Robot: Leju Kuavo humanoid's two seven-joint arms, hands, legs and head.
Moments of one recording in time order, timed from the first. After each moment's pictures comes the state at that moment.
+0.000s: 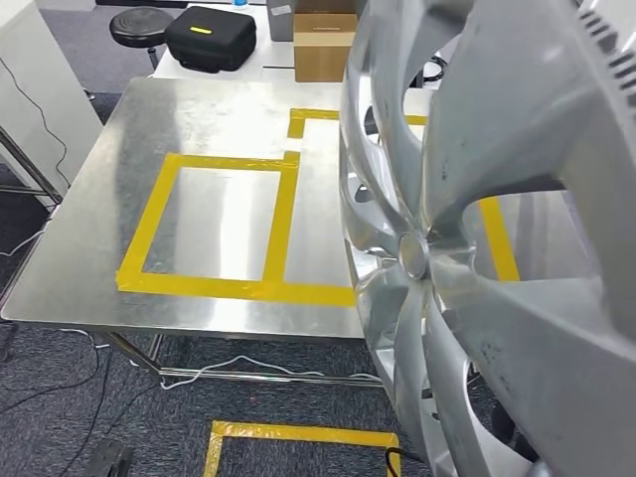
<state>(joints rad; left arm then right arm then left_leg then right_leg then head) -0.06 -0.05 1.34 -0.24 -1.26 -0.07 -0.47 0.02 -0.12 0.30 -2.21 -0.12 0.45 -0.67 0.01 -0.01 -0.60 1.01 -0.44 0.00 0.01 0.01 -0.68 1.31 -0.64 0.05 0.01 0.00</state>
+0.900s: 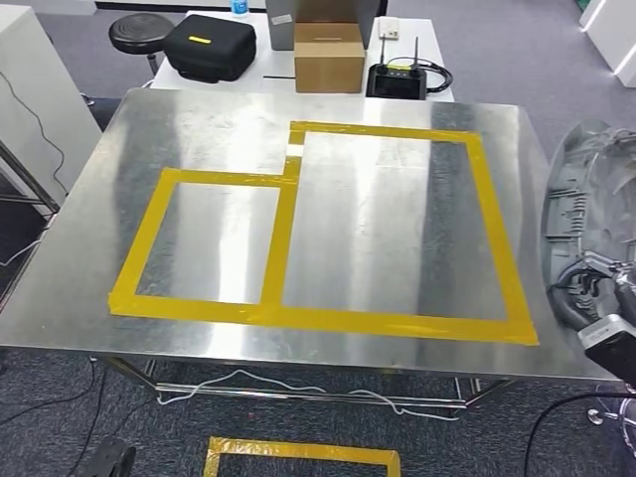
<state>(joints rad) -0.06 -0.05 1.33 -0.24 -1.29 -0.08 -0.48 -0.06 -0.50 -0.10 -1.62 0.39 0.24 -0.39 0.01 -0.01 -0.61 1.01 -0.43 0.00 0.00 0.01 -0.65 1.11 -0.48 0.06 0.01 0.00</state>
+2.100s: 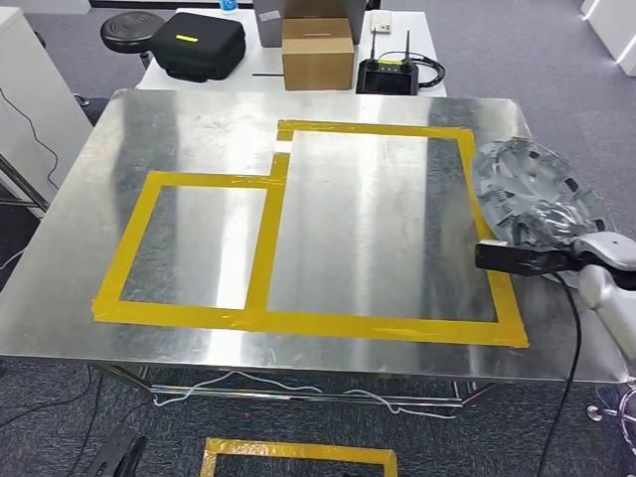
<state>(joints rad) -0.08 -0.04 1.27 -0.23 -1.33 -0.09 -0.48 -0.92 -0.43 0.73 -0.58 0.90 0.22 -0.27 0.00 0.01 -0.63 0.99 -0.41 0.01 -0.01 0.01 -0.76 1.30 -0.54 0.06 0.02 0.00</state>
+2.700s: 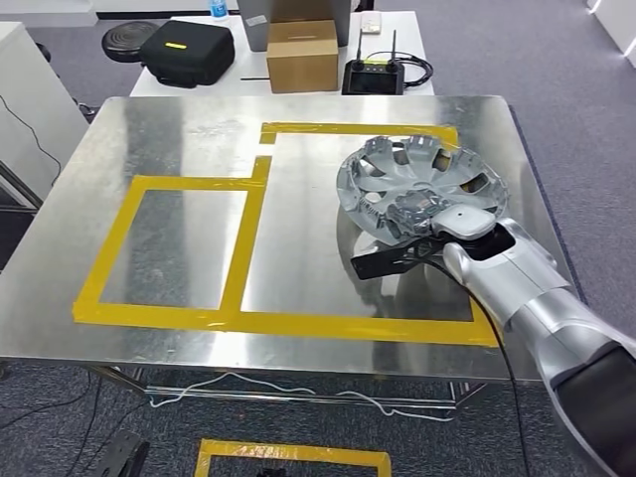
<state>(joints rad) -0.08 -0.04 1.27 -0.23 -1.34 -0.10 -0.48 -1.06 -0.05 0.98 -0.46 0.98 0.28 -0.28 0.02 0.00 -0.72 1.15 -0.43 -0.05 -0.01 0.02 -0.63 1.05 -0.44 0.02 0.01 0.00</state>
